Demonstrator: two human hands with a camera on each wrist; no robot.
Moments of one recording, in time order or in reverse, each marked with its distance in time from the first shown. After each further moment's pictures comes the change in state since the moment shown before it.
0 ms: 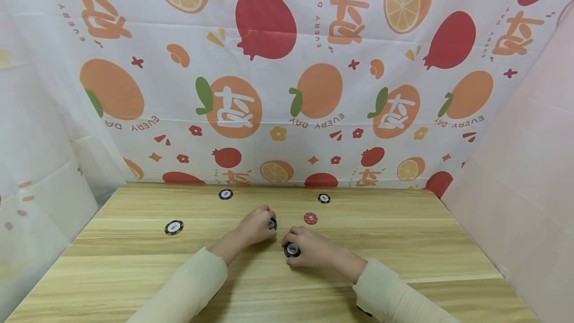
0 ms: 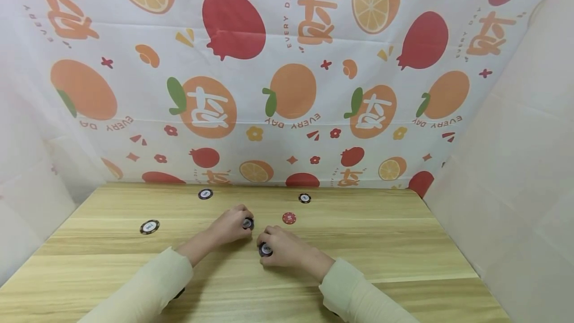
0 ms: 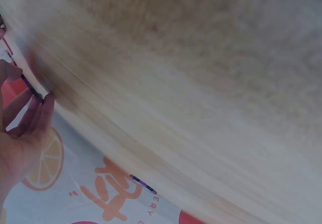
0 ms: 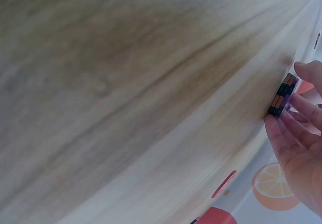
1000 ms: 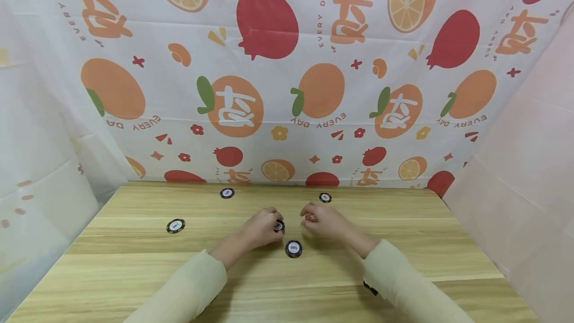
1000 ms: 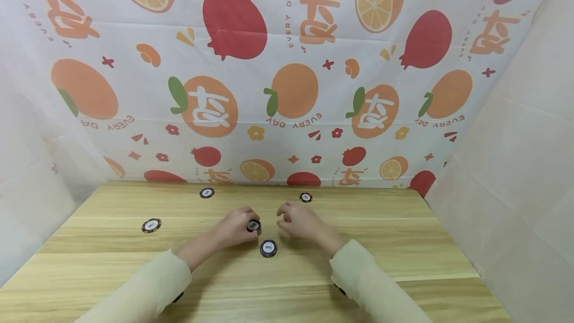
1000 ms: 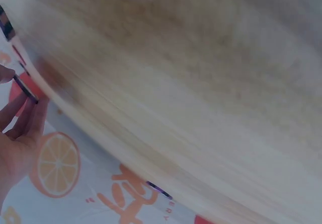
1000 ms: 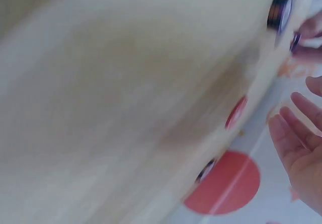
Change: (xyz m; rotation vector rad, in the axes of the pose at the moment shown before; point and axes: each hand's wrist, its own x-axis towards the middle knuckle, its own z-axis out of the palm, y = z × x) left_hand -0.005 0.014 -0.004 0.005 0.072 0.140; right_hand 0.005 0.036 -0.039 0.043 0.163 0.150
